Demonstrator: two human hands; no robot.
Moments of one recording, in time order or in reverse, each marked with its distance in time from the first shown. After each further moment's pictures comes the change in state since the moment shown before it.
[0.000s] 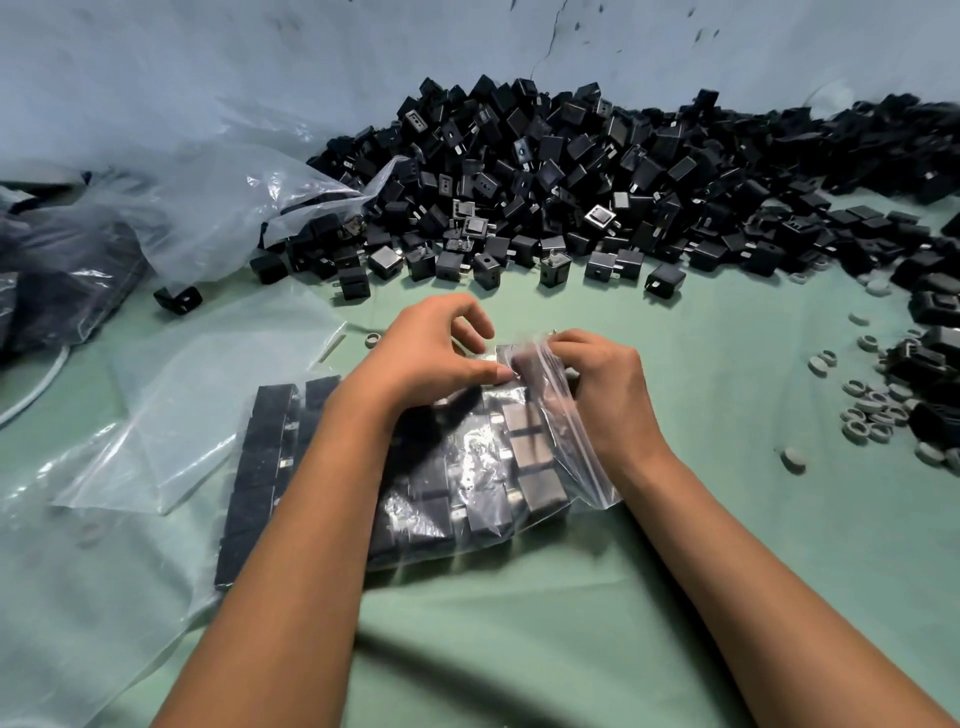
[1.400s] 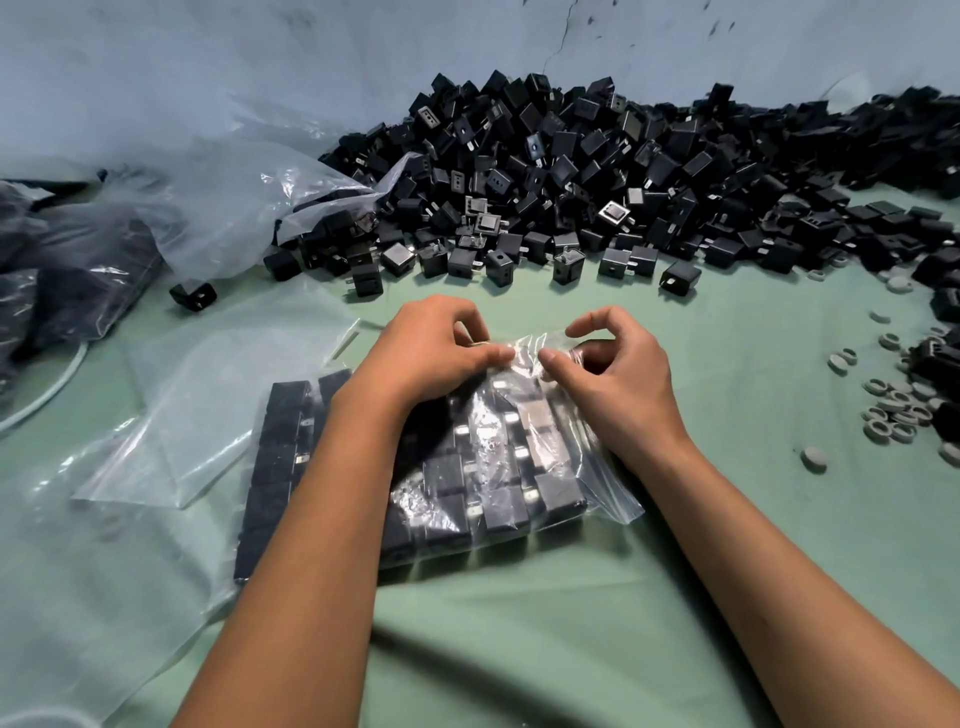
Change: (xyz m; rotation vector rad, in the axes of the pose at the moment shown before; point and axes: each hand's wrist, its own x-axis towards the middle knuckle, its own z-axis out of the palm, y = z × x) left_hand 0.003 -0.011 -0.006 0.147 0.058 -0.044; right_hand 0.002 -0.006 0.001 0.283 0.092 0.392
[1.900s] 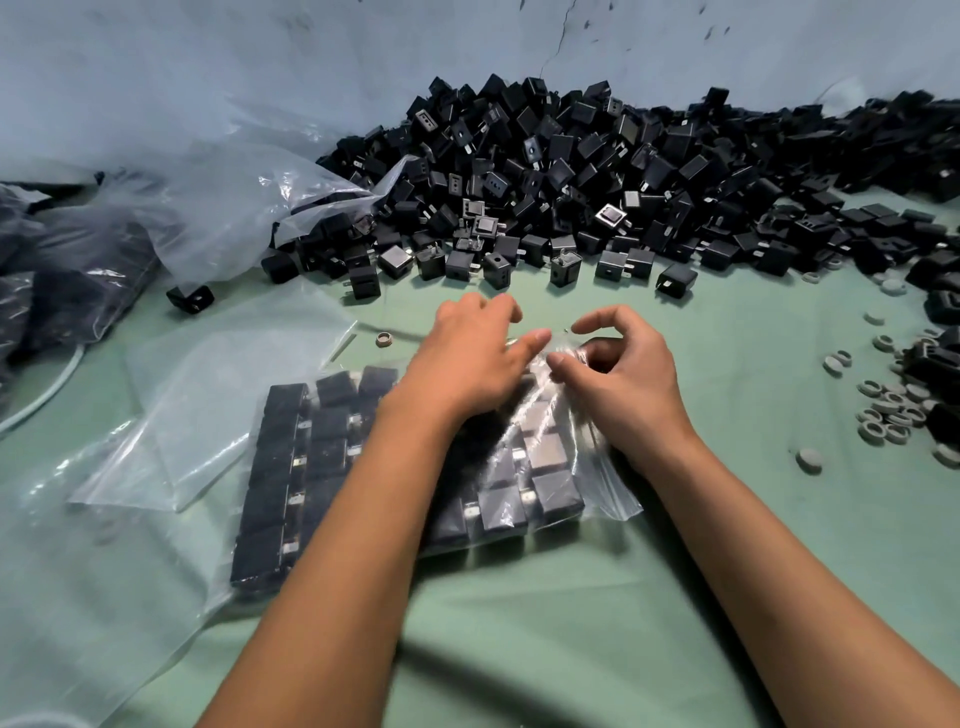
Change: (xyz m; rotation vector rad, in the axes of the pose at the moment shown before) left_hand 0.000 0.031 0.026 0.226 -0.001 0.093; right_hand 0.006 0.008 -0.006 0.044 0.012 0.044
